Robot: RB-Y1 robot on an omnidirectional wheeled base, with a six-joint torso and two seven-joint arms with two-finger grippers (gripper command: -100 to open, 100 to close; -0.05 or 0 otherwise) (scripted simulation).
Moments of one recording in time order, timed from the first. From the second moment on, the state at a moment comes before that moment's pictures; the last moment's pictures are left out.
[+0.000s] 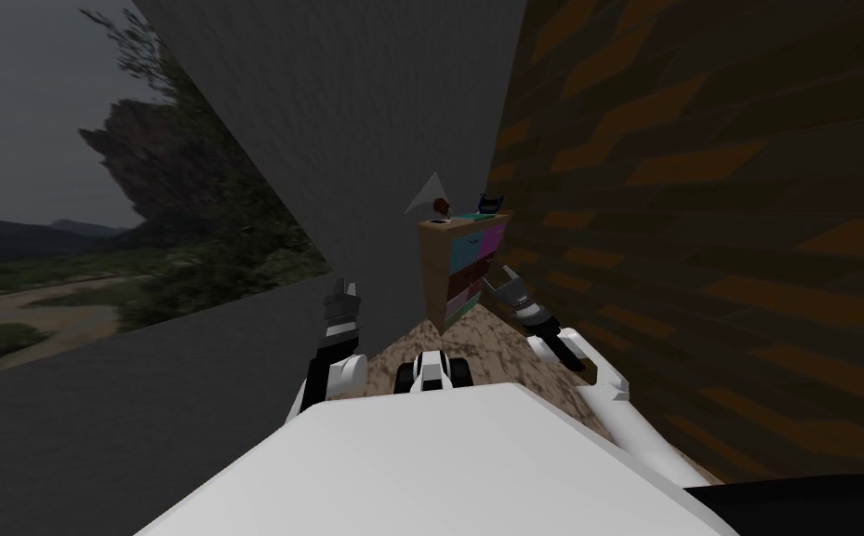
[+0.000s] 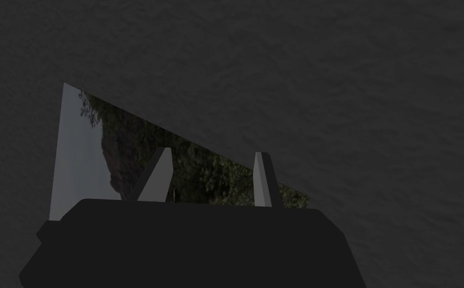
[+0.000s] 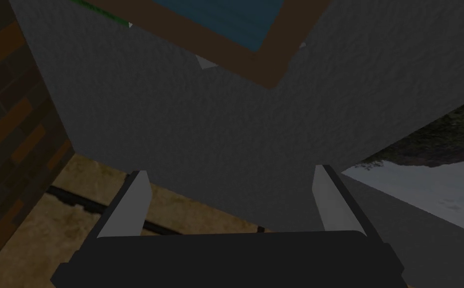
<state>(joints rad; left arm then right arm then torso) 0.47 -0.04 0.00 -2.20 0.05 -0.37 -0.02 0.37 -0.52 -0.16 -1.96 0.30 -0.64 0.98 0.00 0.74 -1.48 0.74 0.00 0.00</state>
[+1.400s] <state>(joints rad) 0.47 -0.04 0.00 -2.20 0.05 -0.37 -0.02 0.29 -0.75 -0.26 -1.80 0.43 -0.64 1.31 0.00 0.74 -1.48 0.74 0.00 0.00</state>
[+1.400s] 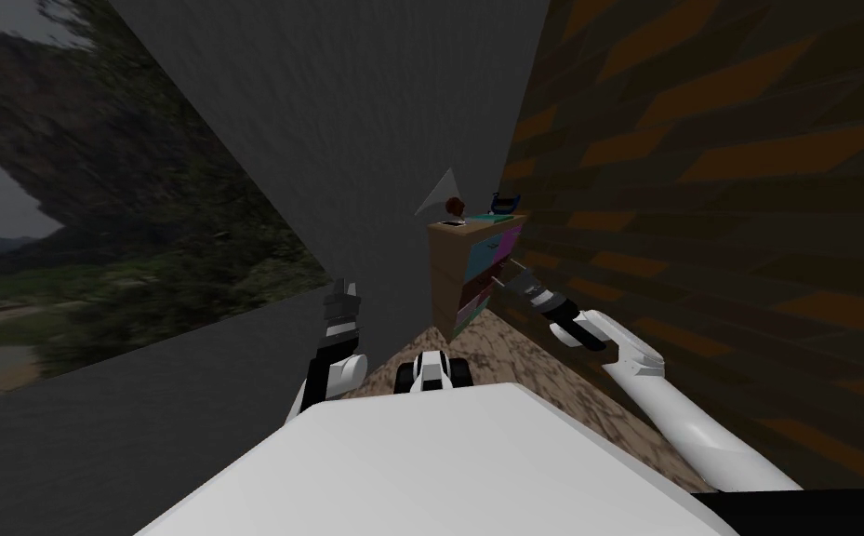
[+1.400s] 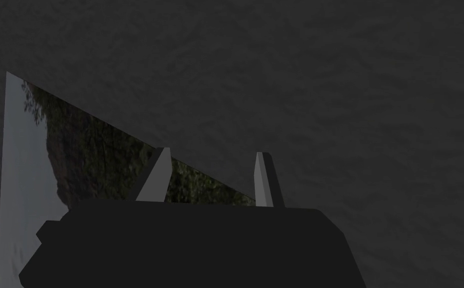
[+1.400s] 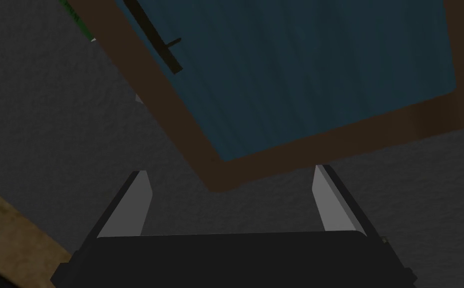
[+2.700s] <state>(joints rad) 0.48 -0.04 -0.01 -2.20 0.05 -0.37 -0.02 0.22 -0.96 -0.34 -1.66 0.54 -0.64 1.62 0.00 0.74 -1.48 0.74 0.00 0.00</state>
